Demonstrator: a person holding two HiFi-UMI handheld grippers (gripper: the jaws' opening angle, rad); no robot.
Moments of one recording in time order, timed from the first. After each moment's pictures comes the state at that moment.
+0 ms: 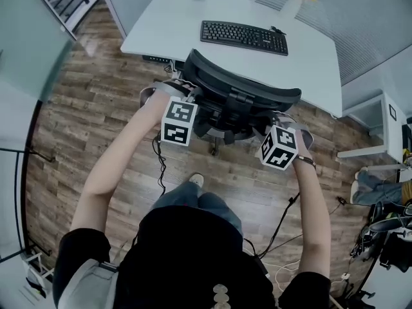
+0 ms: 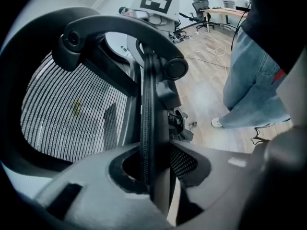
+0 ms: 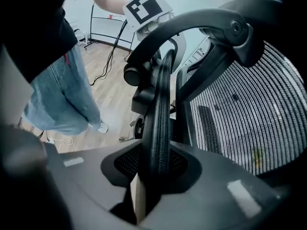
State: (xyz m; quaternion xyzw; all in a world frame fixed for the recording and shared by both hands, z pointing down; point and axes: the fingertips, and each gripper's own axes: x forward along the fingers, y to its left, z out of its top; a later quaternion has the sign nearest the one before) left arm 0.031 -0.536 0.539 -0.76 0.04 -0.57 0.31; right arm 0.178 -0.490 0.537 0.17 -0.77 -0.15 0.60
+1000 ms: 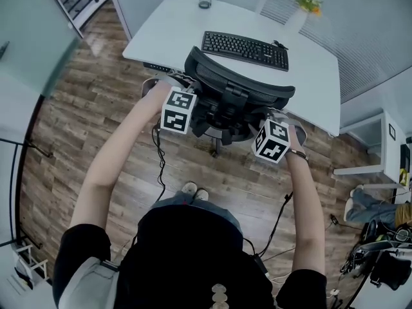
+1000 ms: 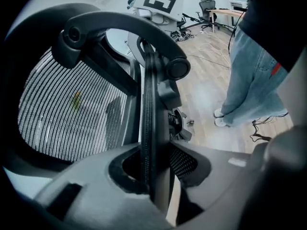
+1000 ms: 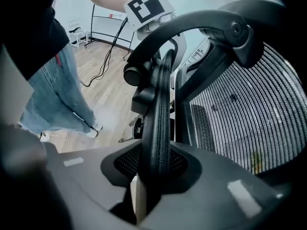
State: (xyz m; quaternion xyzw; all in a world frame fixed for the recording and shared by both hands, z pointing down) left arm 0.039 -0.607 0.543 -0.76 0.04 -0.58 0.29; right arm 0.188 -0.566 0.538 0.16 -0.77 -0.16 0.59
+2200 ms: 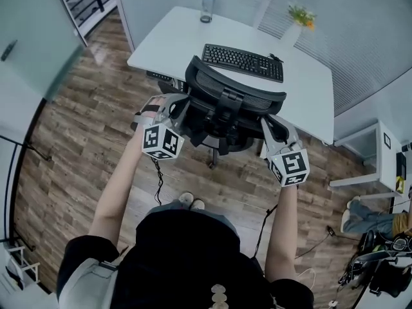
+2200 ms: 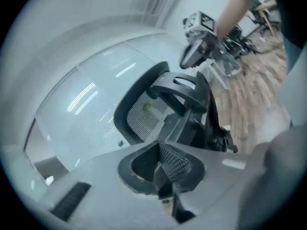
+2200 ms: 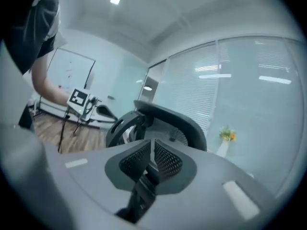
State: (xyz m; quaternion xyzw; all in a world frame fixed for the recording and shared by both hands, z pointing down) left arm 0.006 -0.585 0.451 -0.80 0.40 -0.34 0.30; right arm 0.211 -0.547 0.401 0.43 -0.89 -0.08 0.15
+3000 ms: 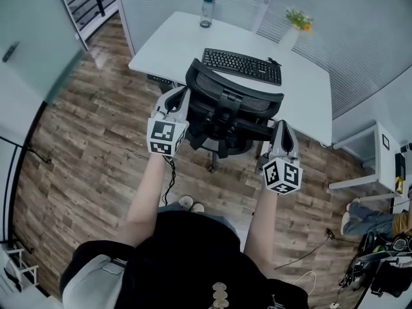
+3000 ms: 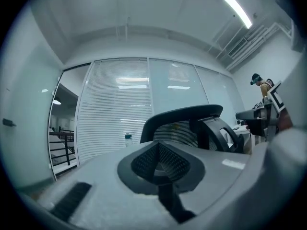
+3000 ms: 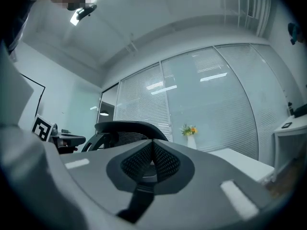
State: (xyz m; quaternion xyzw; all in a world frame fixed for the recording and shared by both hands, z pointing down) left arm -0.009 -0.599 0.401 -0.84 0.54 -0.01 0.05; right arm 0.278 -0.538 0.388 0.63 -0.77 -0.01 -0.08
